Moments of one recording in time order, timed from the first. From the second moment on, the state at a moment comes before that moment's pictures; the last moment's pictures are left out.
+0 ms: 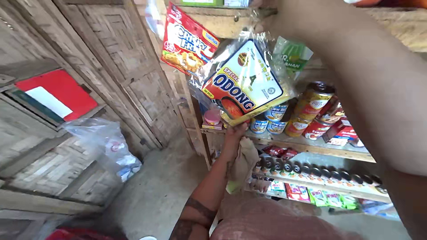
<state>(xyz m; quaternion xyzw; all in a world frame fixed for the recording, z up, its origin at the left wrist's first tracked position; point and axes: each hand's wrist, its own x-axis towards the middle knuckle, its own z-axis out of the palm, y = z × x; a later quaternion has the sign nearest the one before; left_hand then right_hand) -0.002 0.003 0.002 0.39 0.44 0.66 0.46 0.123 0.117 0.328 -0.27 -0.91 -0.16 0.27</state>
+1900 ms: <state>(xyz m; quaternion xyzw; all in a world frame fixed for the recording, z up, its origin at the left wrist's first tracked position) -0.113 -0.143 -0.068 0.43 0.50 0.60 0.45 0.188 0.049 0.263 -0.43 -0.77 -0.21 0.43</state>
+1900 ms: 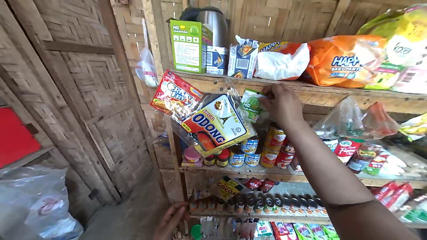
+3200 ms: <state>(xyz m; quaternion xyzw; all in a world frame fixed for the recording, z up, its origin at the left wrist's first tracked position) 0.028 -0.034 0.249 0.73 0.55 0.38 -0.17 0.172 0.045 0.295 -0.42 -0.81 -0.28 0.29</state>
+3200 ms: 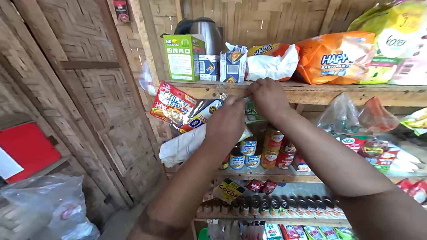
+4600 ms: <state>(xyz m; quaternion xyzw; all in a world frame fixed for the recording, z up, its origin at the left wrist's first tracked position) 0.095 -0.039 0.181 0.69 0.36 0.55 0.30 0.322 -0.004 0.218 -0.20 -0.86 0.09 0.46</state>
